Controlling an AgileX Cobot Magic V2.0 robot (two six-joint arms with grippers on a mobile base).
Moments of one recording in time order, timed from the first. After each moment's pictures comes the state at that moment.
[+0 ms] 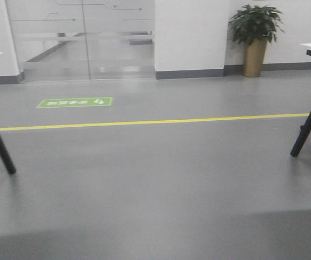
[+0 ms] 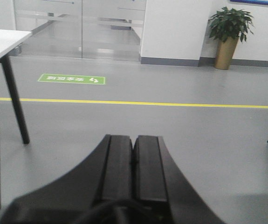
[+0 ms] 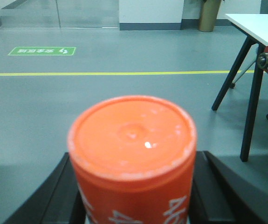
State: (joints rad) left arm -0.10 -0.01 0.03 0.00 0.05 -0.08; right arm 0.11 -0.02 -0.56 -0.15 0.84 0.15
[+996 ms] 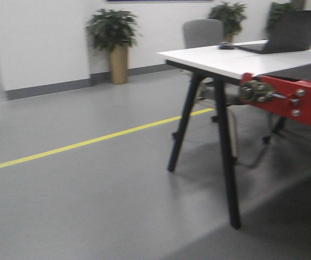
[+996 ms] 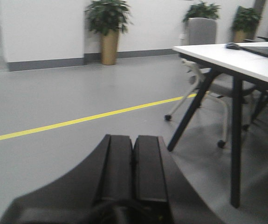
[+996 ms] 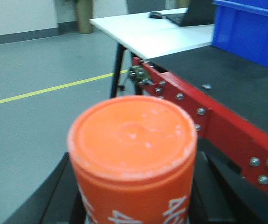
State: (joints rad) left arm -0.10 -0.01 0.03 0.00 0.05 -0.08; right arm 0.11 -0.02 -0.56 -0.15 0.84 0.15
